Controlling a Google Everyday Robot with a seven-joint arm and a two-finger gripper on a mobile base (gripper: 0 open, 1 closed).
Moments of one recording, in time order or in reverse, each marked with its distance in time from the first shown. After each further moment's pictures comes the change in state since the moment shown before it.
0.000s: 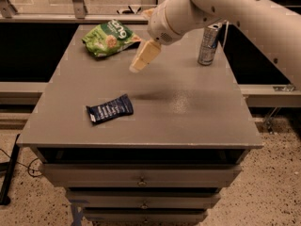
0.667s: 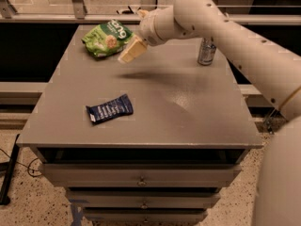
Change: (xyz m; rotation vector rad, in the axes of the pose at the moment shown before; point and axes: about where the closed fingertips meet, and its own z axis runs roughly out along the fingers) arm 0.007 -0.063 0.075 0.149 -0.141 0.064
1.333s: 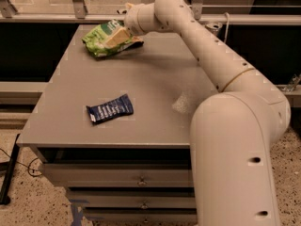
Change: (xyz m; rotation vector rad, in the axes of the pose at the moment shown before) arm -0.006 -0.062 0.094 0.039 -0.105 0.083
